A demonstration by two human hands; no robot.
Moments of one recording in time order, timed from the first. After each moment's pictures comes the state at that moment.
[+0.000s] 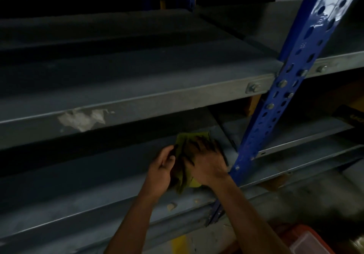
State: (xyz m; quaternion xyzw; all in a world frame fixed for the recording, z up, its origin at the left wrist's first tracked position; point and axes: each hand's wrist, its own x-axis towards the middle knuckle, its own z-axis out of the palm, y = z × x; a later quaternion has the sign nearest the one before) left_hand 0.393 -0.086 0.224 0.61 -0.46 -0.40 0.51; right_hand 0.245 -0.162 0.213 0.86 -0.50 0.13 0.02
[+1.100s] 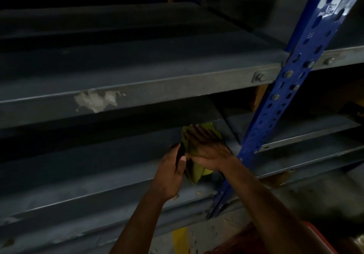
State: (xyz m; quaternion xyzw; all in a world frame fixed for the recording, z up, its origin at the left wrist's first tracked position) left_hand 0.373 -0.055 0.225 0.67 -0.59 -0.25 0.38; right_hand 0.234 -0.185 0.214 0.92 -0.38 0.03 -0.04
